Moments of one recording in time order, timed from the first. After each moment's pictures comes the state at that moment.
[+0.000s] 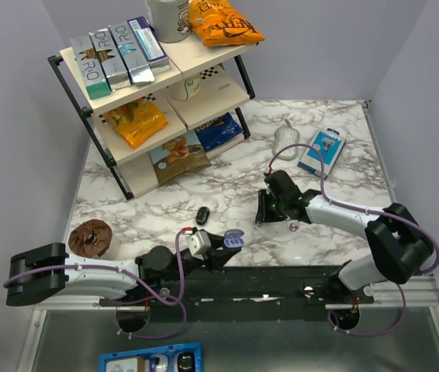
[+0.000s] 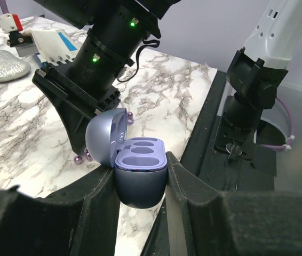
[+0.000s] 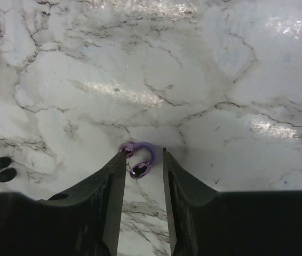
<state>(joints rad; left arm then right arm) -1.36 0.93 0.05 1.03 -0.18 -0.12 0.66 1.46 0.73 -0.25 -0.03 0.53</state>
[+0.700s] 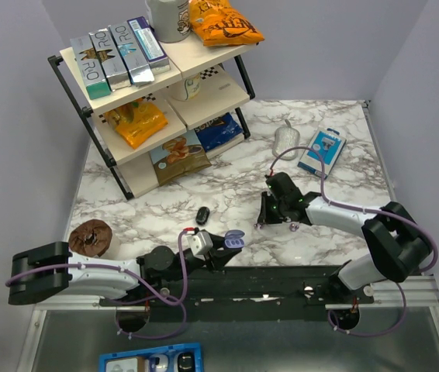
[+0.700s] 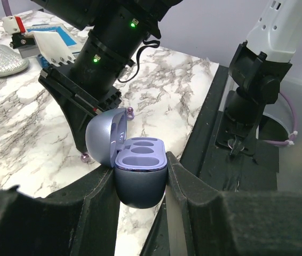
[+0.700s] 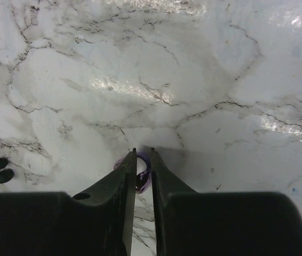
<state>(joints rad) -1.36 0.96 0.05 1.04 -0.18 -0.12 0.65 1.48 0.69 -0.19 -0.06 0.54</state>
